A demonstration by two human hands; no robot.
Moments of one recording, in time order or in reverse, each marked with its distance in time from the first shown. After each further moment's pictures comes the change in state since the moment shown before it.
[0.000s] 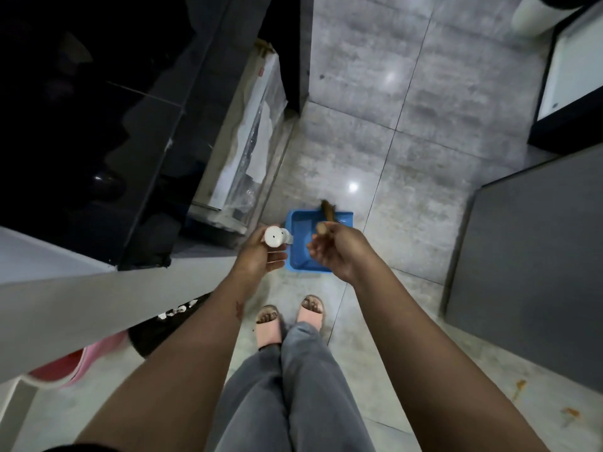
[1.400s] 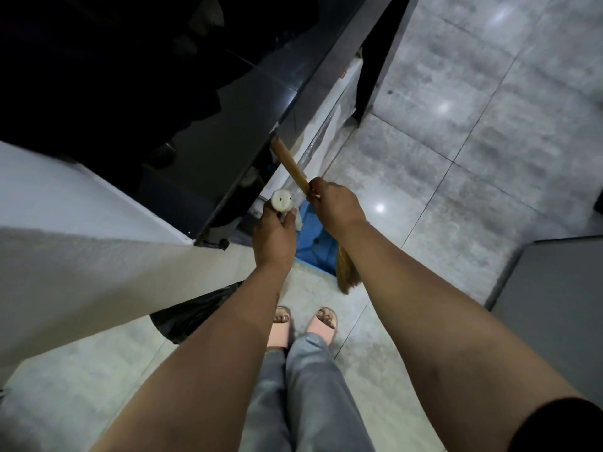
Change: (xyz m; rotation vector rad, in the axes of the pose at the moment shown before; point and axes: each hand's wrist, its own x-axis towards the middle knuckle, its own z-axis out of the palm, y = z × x) left_hand 0.022 0.016 -0.047 0.370 0.567 0.456; right_hand 0.089 -0.001 0.115 -1.790 -0.051 -0.965
